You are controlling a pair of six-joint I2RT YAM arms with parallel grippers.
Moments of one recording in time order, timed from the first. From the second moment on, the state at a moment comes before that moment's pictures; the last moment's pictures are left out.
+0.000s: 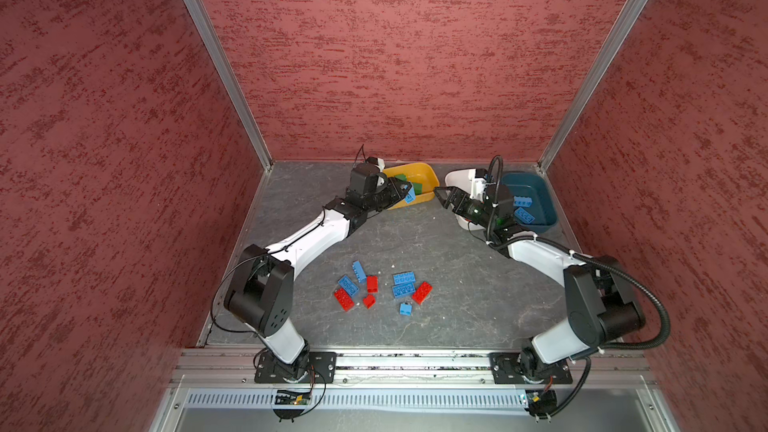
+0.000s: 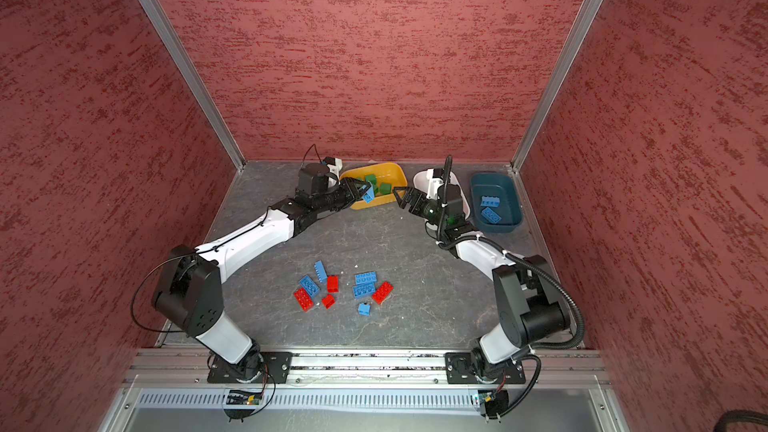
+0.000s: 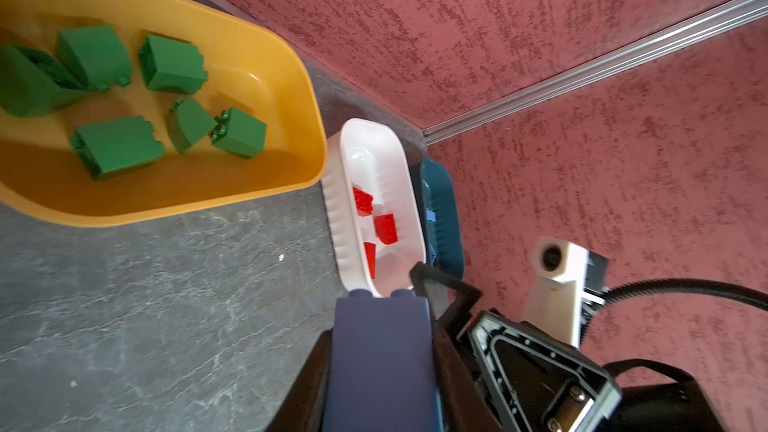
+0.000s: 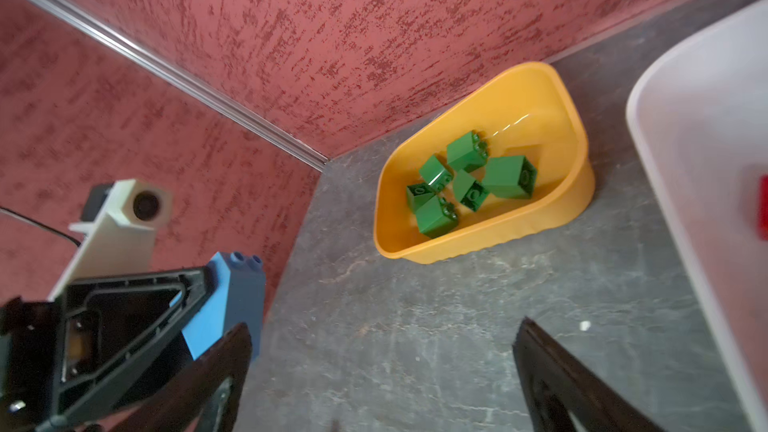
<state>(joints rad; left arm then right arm) -0.50 1.65 1.24 0.04 0.30 -0.95 0.30 1.56 0.88 0.46 -0.42 0.86</state>
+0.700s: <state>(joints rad) -0.52 1.73 1.19 0.45 0.33 -1.34 0.42 1.74 0.93 0.98 -0.48 1.66</state>
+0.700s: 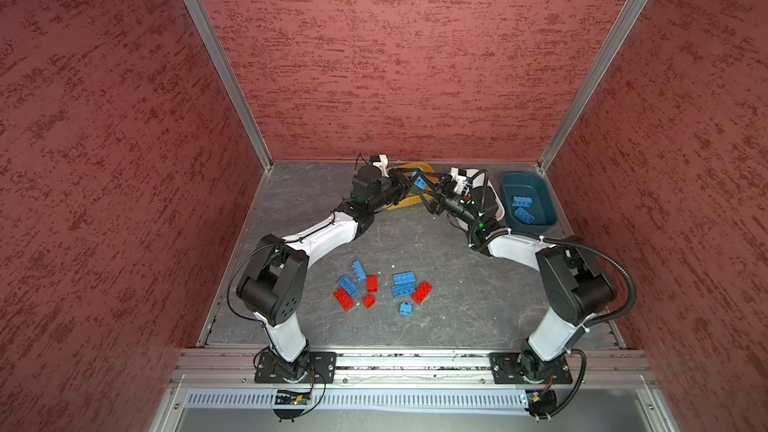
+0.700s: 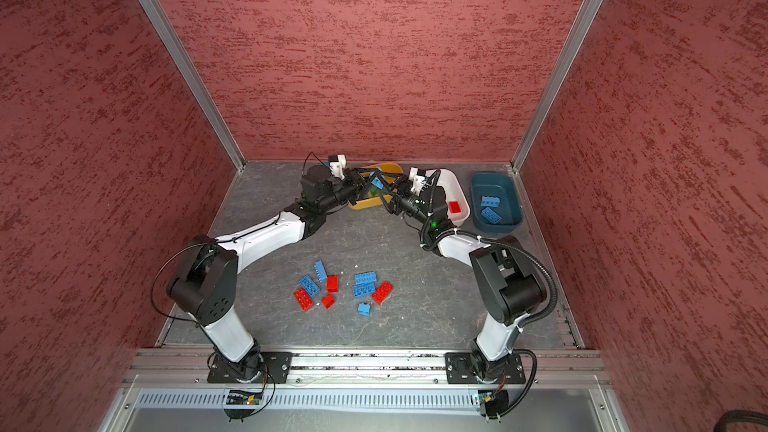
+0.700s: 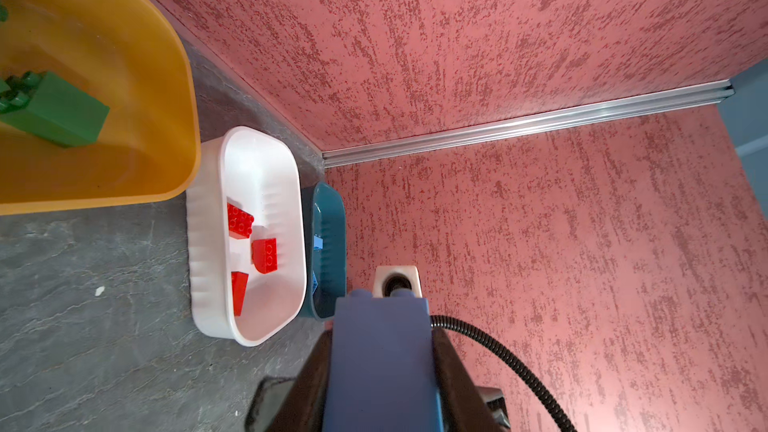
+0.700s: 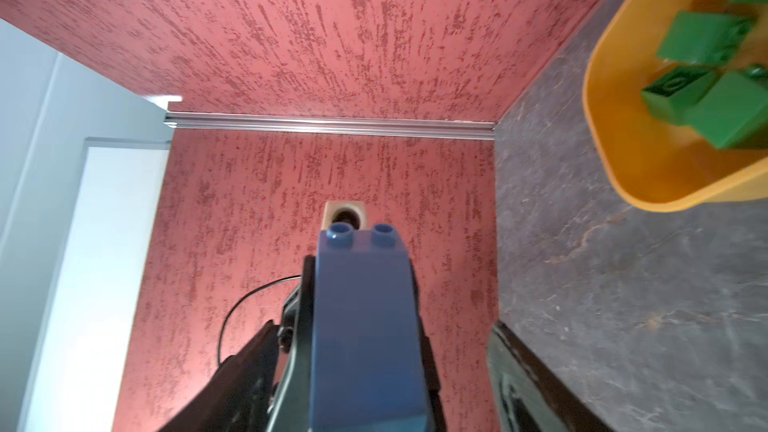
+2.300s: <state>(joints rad) -0.50 1.47 1.19 -0.50 -0.12 -0.70 -0.25 1.53 0.93 0.27 -0.18 0.75</state>
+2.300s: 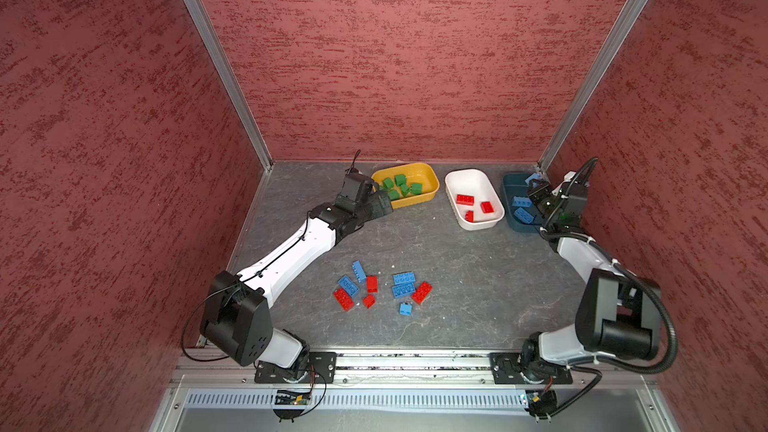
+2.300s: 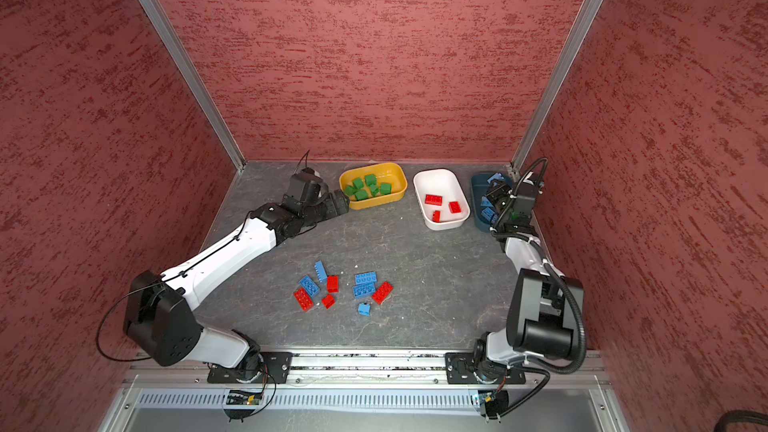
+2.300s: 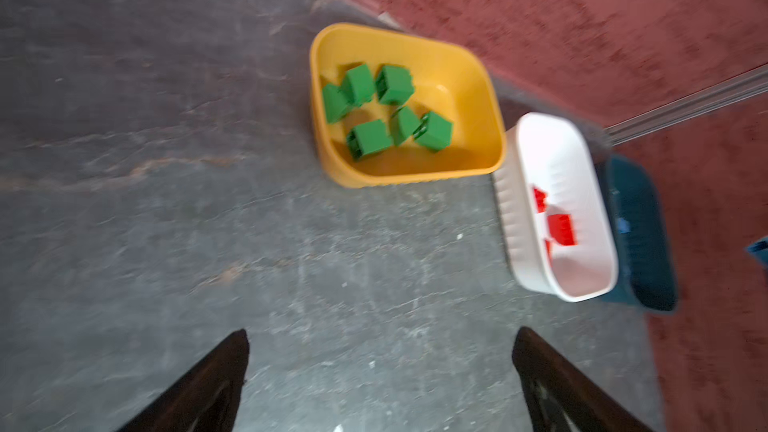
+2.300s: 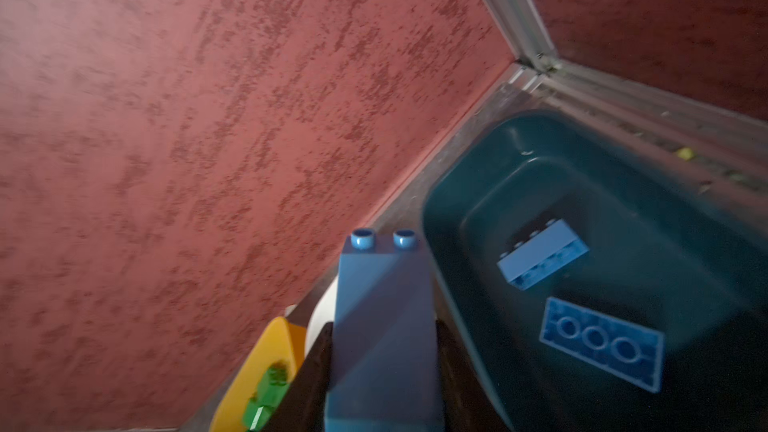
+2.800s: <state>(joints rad) -0.50 1.47 1.00 -0.77 -0.09 -0.71 -0.26 1.76 1.15 0.05 -0.15 0.62</state>
